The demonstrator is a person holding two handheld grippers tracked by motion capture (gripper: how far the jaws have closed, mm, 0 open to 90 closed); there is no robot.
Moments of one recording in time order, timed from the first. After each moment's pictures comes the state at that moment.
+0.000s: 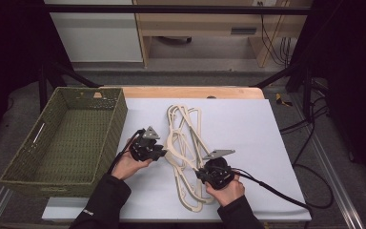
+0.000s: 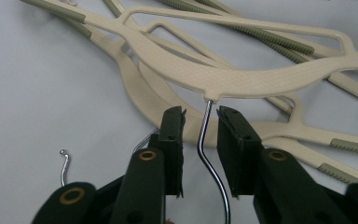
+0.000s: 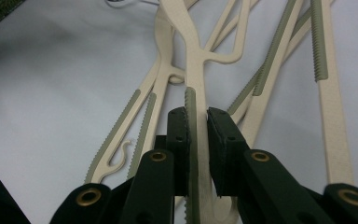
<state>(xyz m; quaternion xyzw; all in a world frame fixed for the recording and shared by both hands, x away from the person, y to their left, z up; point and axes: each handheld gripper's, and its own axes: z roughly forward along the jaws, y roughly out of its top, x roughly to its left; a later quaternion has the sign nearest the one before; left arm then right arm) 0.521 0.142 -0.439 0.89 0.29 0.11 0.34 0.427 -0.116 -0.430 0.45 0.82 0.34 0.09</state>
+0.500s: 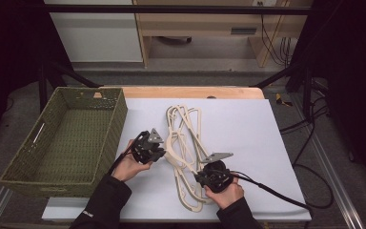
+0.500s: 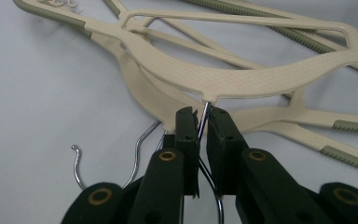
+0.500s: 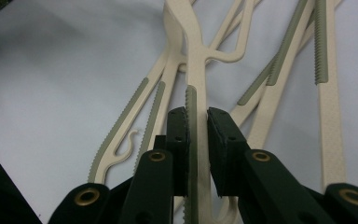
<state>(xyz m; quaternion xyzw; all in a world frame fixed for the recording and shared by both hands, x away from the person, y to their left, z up) 0.508 0.132 -0.431 0.90 0.27 0.15 0.30 0.421 -0.112 -0.435 0.44 0.83 0.33 0.08</state>
